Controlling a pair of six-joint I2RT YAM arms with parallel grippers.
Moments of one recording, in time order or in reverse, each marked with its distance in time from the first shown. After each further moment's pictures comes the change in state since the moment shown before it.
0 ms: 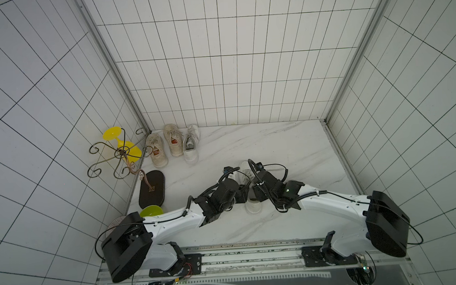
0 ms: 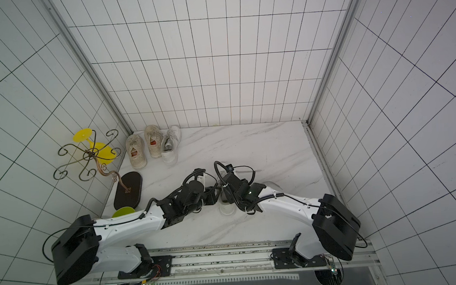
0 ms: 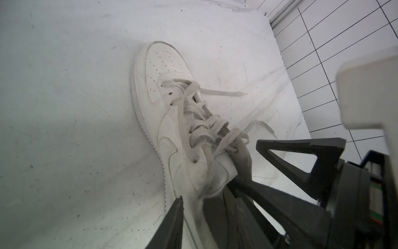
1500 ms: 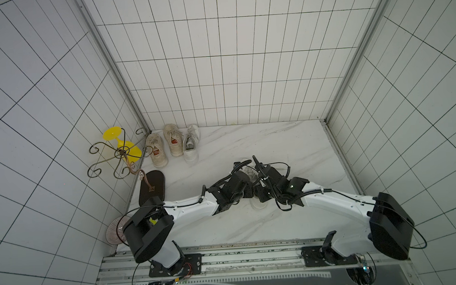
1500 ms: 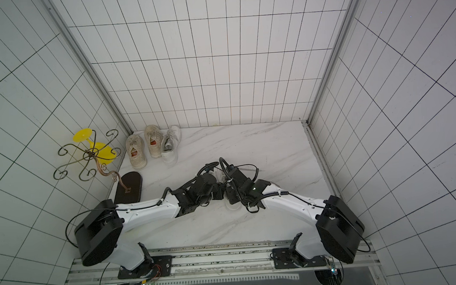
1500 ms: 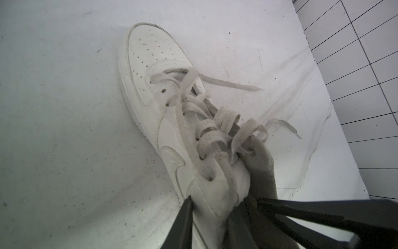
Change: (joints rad) left arm 0.004 0.200 0.182 -0.087 -0.023 0.073; right arm -0.070 -0.008 0.014 -0.056 -0.269 0.006
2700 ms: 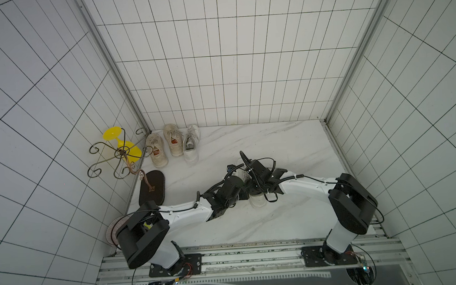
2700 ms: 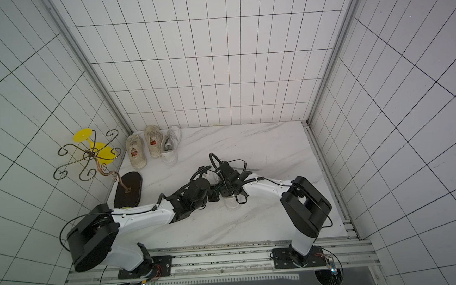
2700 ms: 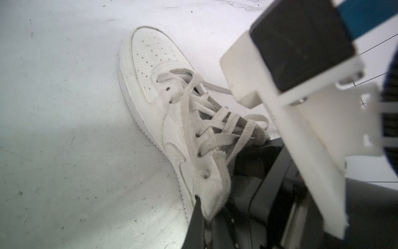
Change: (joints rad) left arm 0.011 -0.069 -0.141 0.150 -0.022 -0.051; right arm -0.035 0.313 0.176 0.040 0.014 0.001
